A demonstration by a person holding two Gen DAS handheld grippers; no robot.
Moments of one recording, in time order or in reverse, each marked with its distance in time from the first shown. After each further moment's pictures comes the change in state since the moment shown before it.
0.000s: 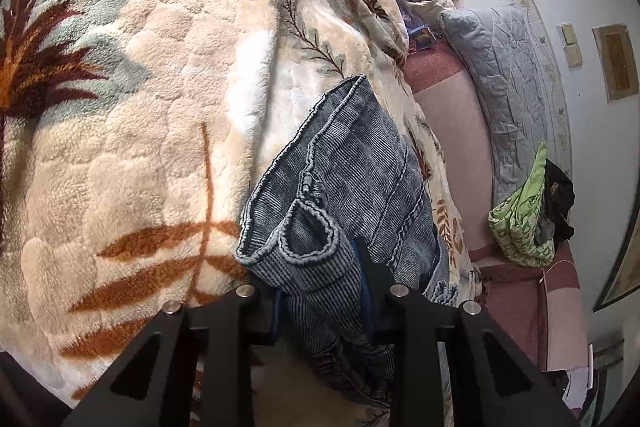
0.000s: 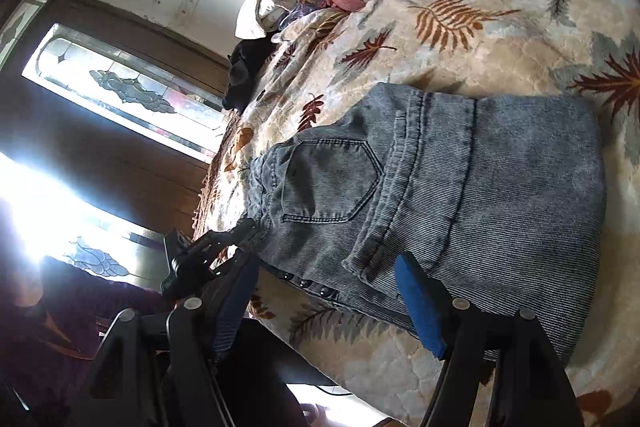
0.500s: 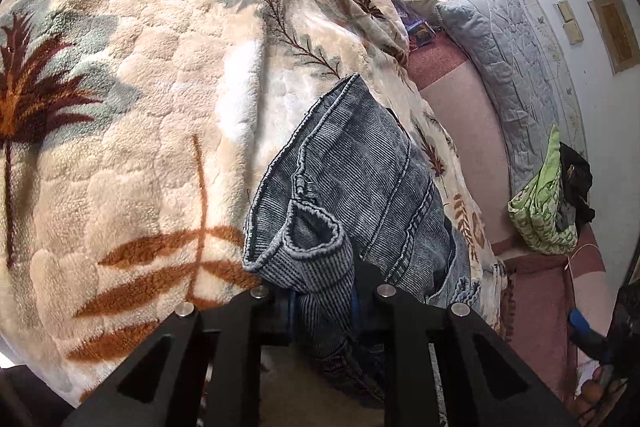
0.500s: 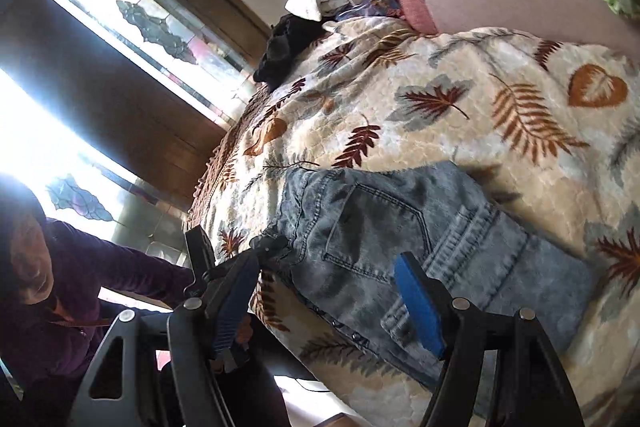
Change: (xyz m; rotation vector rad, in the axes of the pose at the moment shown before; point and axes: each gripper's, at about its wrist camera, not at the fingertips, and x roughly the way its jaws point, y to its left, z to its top) left arm 0.003 -0.012 -0.003 0.087 -0.036 0.077; right arm 0.015 0.103 0.092 -0.276 0.137 -0.066
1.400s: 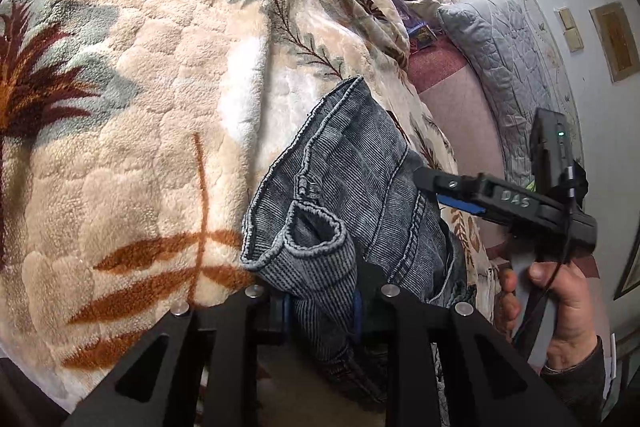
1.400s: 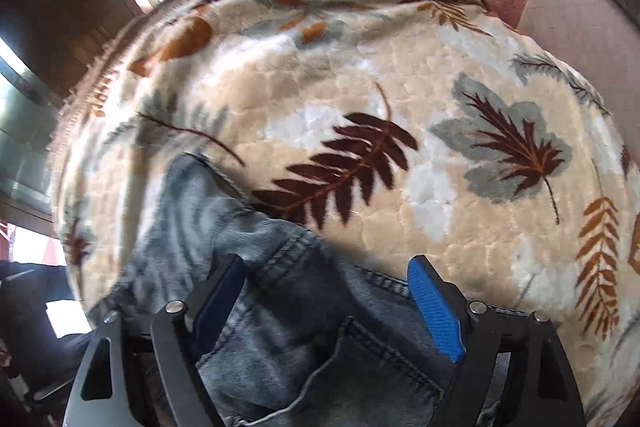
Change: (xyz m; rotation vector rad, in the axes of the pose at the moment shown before) left arm 0.000 0.004 0.001 -0.018 0.002 -0.022; right arm 0.263 0.001 0.073 -0.295 0.323 -0.438
